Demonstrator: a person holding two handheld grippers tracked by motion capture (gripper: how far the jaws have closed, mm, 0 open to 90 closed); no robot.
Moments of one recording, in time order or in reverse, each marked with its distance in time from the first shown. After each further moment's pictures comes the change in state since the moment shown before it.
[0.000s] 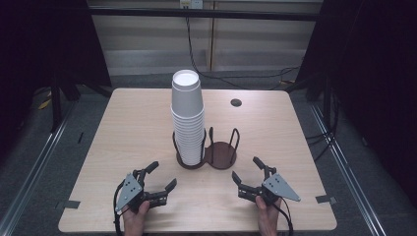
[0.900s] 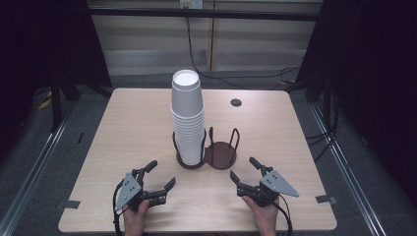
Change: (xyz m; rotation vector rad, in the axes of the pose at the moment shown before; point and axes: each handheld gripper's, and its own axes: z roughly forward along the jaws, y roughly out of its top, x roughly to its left) left arm 0.002 0.000 -0.001 -0.002 0.026 0.006; right arm 0.003 0.011 0.003 0.065 0.025 0.022
